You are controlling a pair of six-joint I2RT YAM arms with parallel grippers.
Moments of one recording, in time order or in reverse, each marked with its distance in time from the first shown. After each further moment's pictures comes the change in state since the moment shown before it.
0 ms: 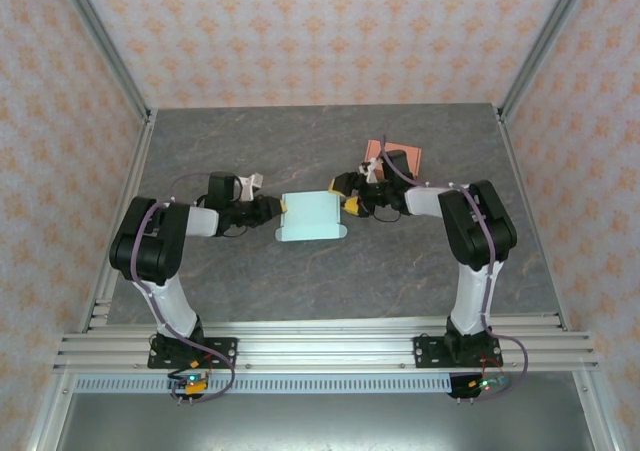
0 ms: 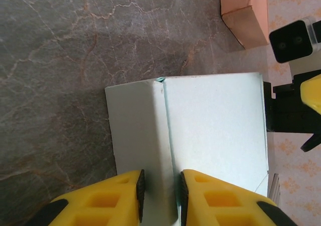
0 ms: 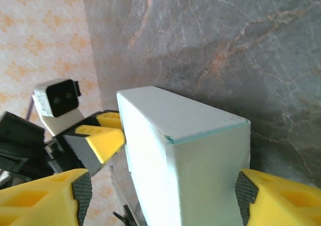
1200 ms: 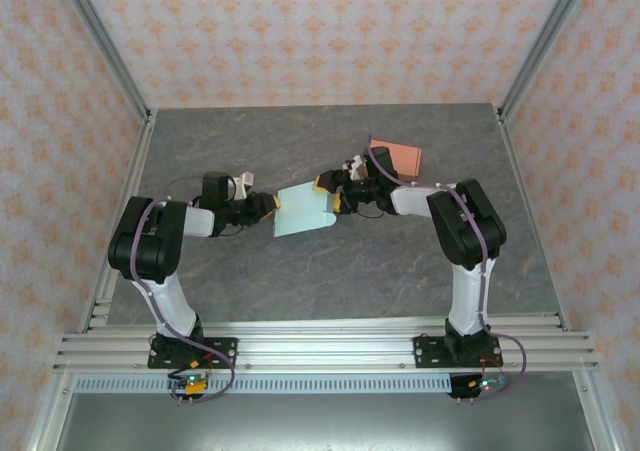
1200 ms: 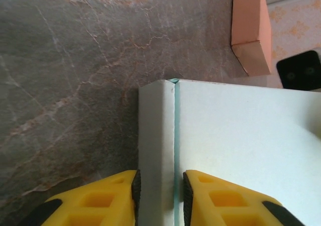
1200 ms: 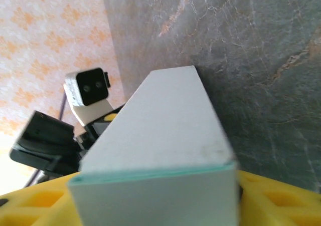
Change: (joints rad) left arm 0.040 0.000 -0.016 0.053 -0.040 -0.090; right arm 0.090 0.036 0.067 0.076 -0.003 0.197
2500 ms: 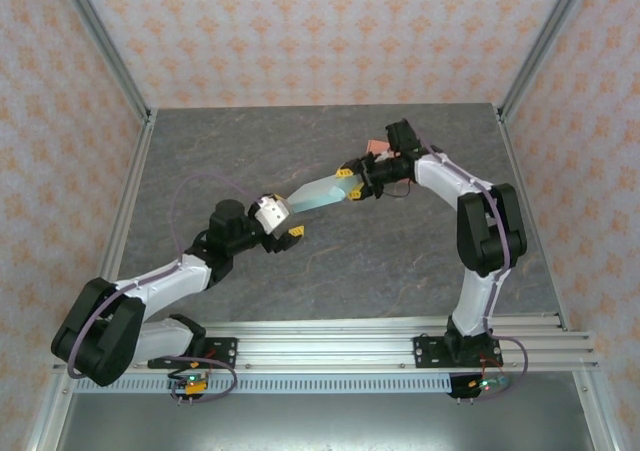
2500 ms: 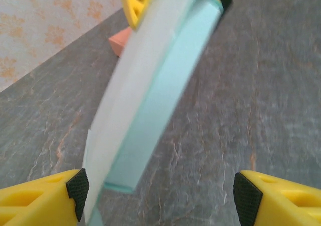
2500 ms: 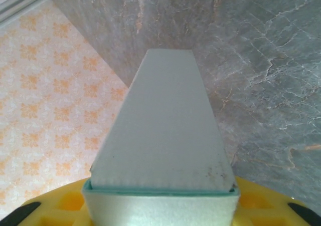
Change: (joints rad) left arm -0.383 -0.602 -0.300 0.067 -0.430 1.055; right arm -0.143 -0.084 0.312 -0.815 -0.088 0.075
